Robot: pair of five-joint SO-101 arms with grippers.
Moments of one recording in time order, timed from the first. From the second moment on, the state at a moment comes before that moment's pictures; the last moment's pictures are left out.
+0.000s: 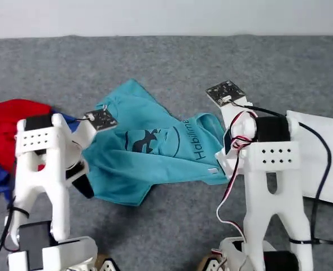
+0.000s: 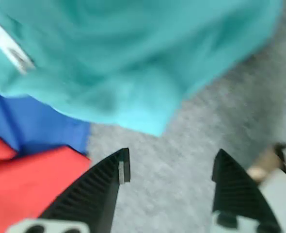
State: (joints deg) left arm -13.5 -8.0 26.8 88.0 -51.9; right arm -5.7 -24.5 14.5 100.7 22.8
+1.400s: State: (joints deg) left arm -4.1 14.1 -7.5 98.6 -39.9; right arm 4.7 -24.5 14.5 92.0 23.0
